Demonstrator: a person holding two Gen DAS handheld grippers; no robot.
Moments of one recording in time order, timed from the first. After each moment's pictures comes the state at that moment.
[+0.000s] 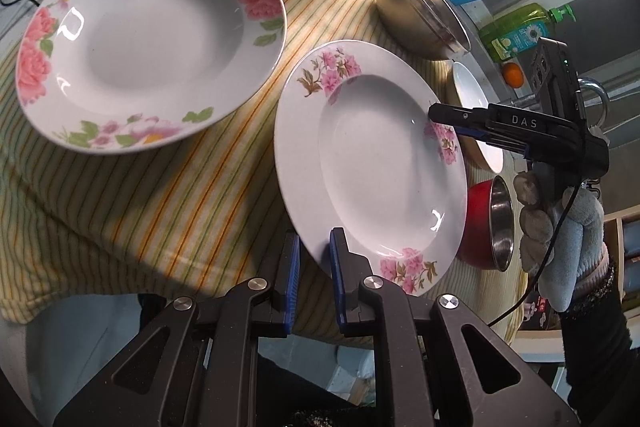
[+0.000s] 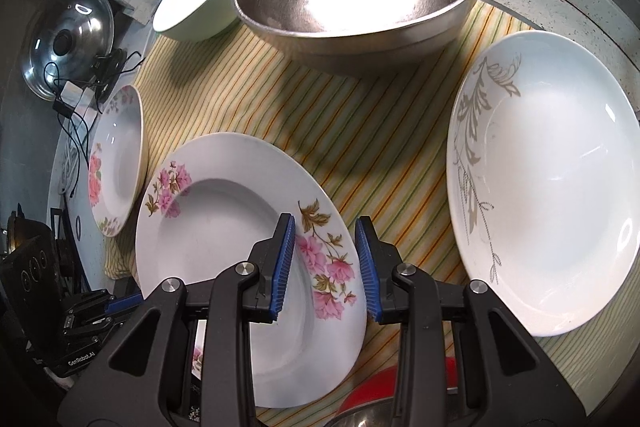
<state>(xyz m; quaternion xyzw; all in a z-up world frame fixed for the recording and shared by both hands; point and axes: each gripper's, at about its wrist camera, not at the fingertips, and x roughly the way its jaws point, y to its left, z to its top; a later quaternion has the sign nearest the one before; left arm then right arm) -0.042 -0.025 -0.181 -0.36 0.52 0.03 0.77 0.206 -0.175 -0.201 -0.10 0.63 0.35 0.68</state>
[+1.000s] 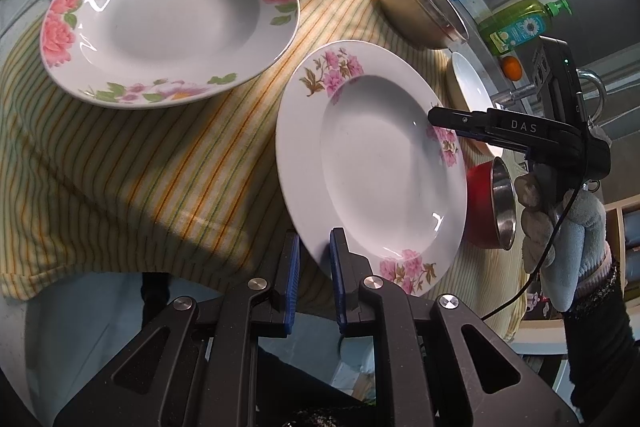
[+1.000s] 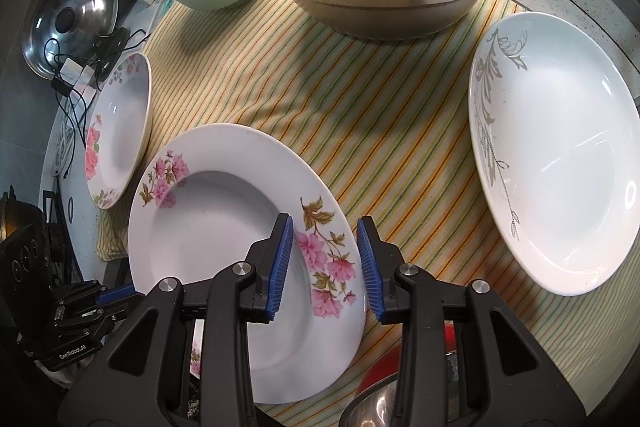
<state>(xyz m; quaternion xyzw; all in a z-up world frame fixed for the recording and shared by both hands) -0.048 -0.030 -0.183 -0.35 0.52 0.02 0.78 0.182 -0.176 -0.203 -0.13 0.63 0.35 0.68</state>
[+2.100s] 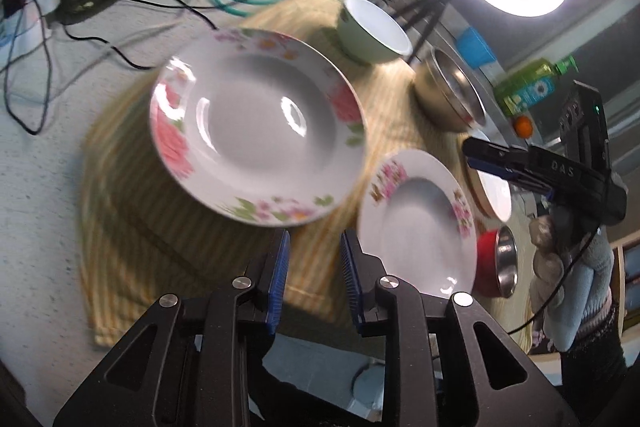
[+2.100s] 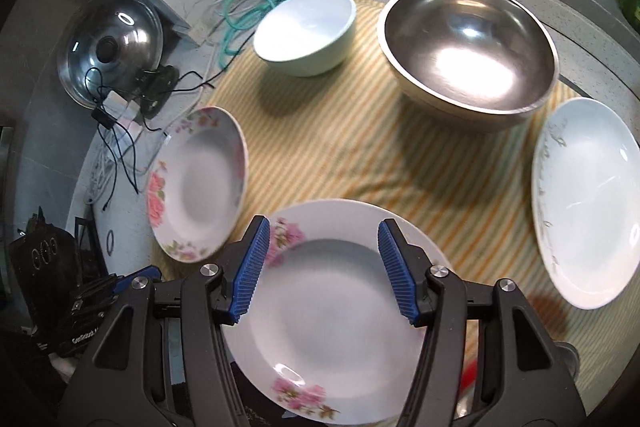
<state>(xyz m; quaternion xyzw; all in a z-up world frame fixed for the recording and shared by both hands) -0.077 0.047 -0.145 -0.35 0.46 0.10 0.81 0.164 -0.120 -0.144 -0.08 0.58 0.39 0.71</state>
